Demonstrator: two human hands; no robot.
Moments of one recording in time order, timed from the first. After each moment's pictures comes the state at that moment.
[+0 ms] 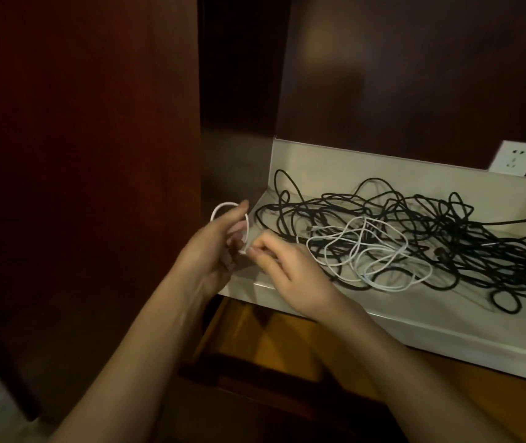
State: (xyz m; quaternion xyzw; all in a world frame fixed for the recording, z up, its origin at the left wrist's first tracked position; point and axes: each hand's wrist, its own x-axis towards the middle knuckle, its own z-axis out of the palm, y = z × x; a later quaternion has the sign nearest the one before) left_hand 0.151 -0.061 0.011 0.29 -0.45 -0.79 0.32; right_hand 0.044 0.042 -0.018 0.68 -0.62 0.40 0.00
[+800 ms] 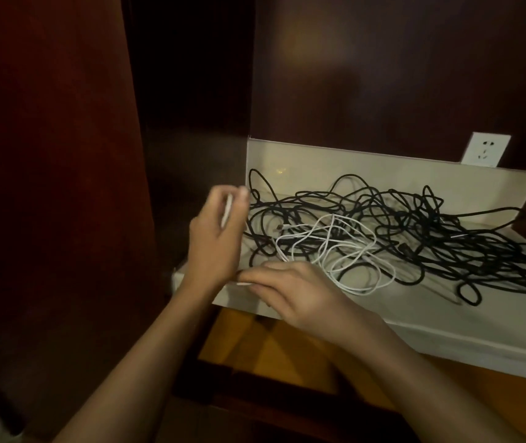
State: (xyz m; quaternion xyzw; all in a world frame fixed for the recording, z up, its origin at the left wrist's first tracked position) left_hand 0.101 -0.020 -0.001 0.18 -0.73 -0.38 0.54; right_hand 0.001 0.105 -0.020 0.74 -0.60 0.27 0.09
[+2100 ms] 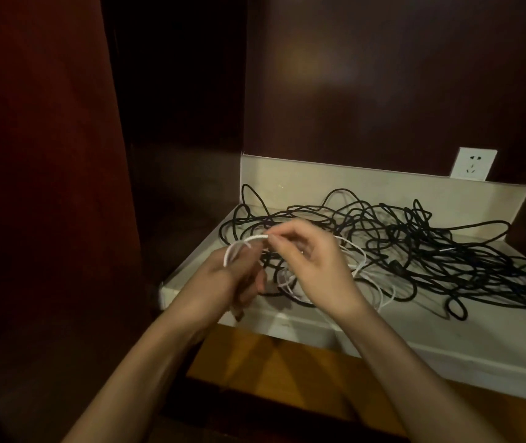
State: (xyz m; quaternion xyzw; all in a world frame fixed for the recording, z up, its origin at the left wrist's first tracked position) left_hand 0.117 0.020 0.003 0.12 -0.75 -0.59 0.27; right_hand -0.023 0.114 0.013 0.58 -0.58 0.57 -0.02
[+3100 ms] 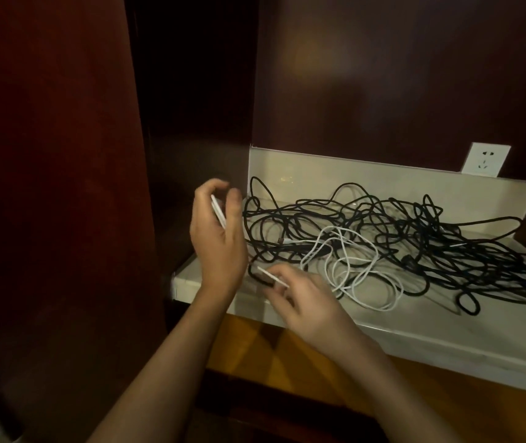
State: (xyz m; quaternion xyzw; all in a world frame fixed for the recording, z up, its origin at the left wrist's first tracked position) left_hand 0.077 -0.013 -0.004 0.18 -0.64 -0.33 0.67; right_hand -0.004 0.113 -0.038 0.60 -0.73 0.34 0.01
